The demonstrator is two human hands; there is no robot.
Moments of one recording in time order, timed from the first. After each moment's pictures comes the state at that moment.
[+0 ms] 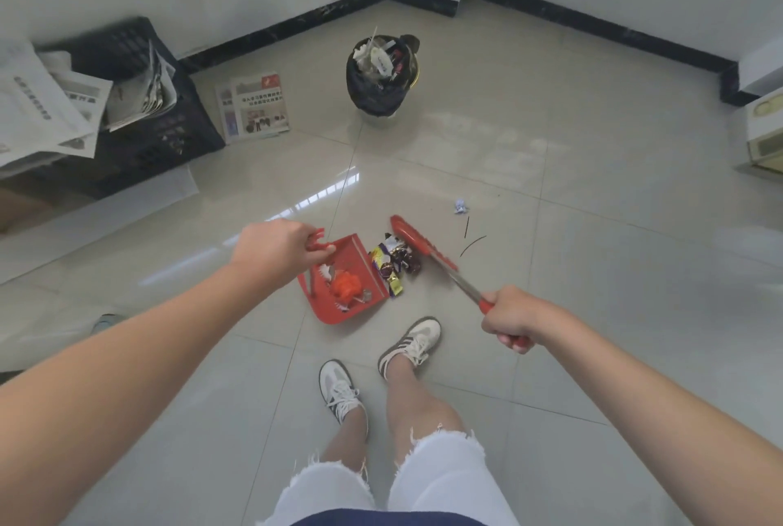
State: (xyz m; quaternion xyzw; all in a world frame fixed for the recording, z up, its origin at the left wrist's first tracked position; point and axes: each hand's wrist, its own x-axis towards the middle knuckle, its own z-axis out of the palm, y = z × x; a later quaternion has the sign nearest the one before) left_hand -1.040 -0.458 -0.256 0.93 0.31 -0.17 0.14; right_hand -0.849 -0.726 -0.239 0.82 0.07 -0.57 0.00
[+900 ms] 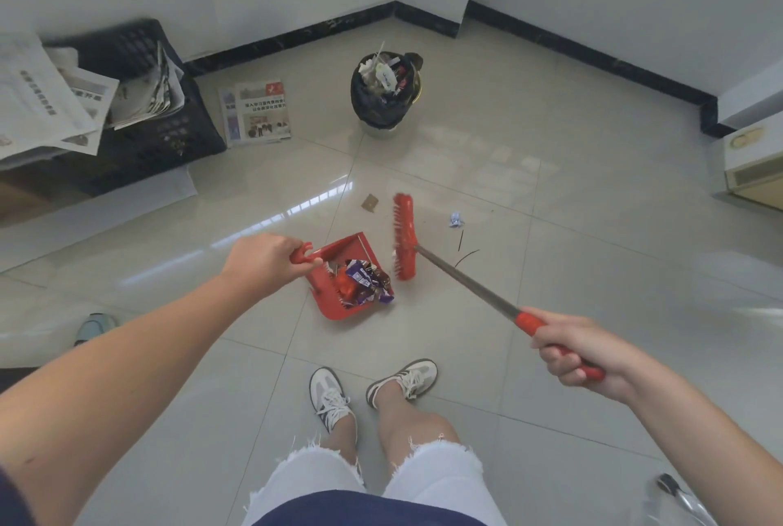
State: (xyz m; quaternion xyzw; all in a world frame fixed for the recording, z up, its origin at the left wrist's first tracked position) left_hand -1.077 -0.434 -0.285 0.92 0.32 -0.14 0.18; right_hand -0.844 -0.771 -0.159 0.74 -0.14 -0.58 -0.30
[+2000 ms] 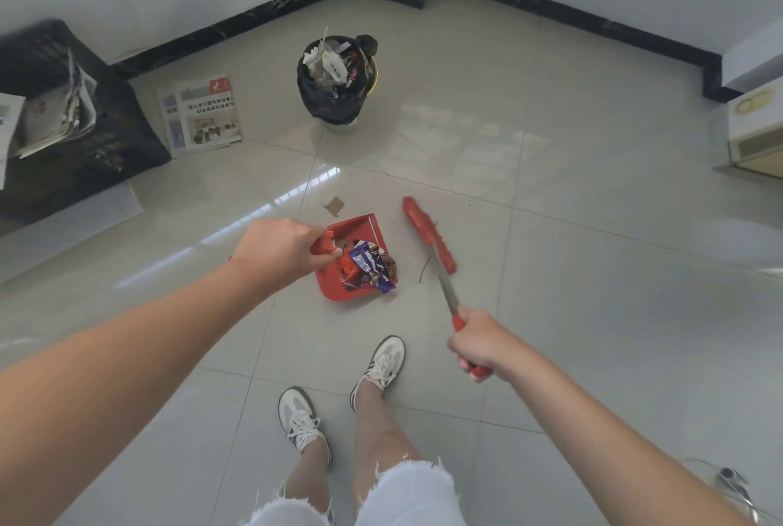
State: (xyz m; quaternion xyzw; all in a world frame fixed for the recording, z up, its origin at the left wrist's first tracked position) left_hand -0.876 -0.461 -0.294 0.96 0.22 -0.14 0.12; right_hand -0.749 -0.725 -0.264 0.81 -0.02 -0.58 -0.11
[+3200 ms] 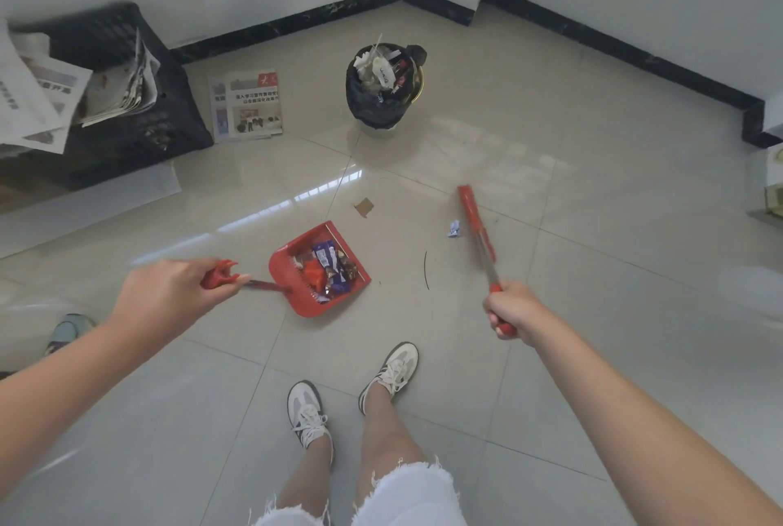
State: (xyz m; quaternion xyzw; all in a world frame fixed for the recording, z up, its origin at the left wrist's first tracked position) left_hand -1.053 -0.422 -0.260 0.87 0.46 -0.10 0.17; right_hand -0.725 -0.687 -0.295 0.84 -0.08 -0.50 -0.18
